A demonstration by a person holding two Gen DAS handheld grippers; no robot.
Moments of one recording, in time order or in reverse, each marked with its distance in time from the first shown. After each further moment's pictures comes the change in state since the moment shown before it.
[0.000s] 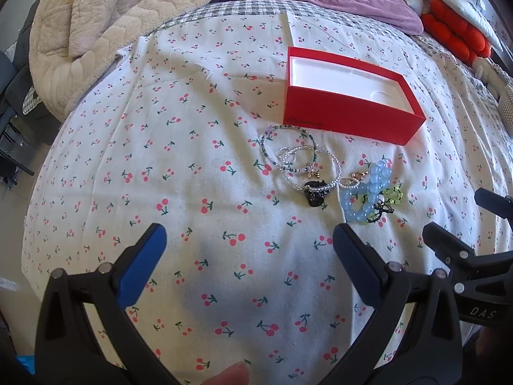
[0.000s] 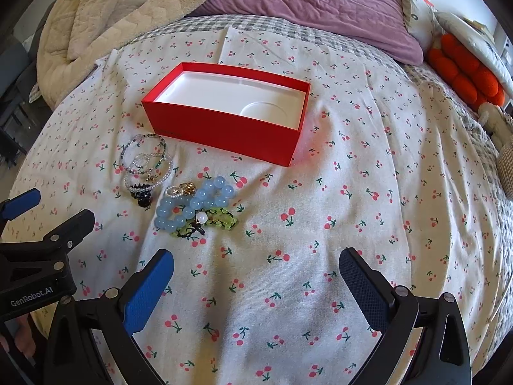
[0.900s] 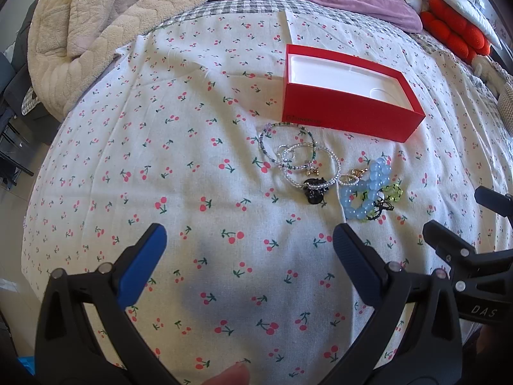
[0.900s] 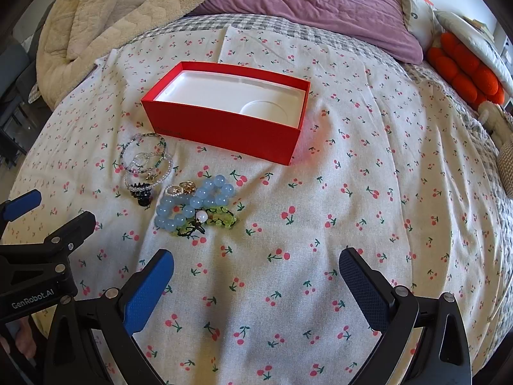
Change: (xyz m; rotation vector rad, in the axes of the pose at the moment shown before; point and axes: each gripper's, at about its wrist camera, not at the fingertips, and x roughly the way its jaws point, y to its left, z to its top) left arm 0.000 -0.001 -0.002 0.005 0.002 -0.001; right arm 0.000 0.000 0.000 0.003 0.003 0.002
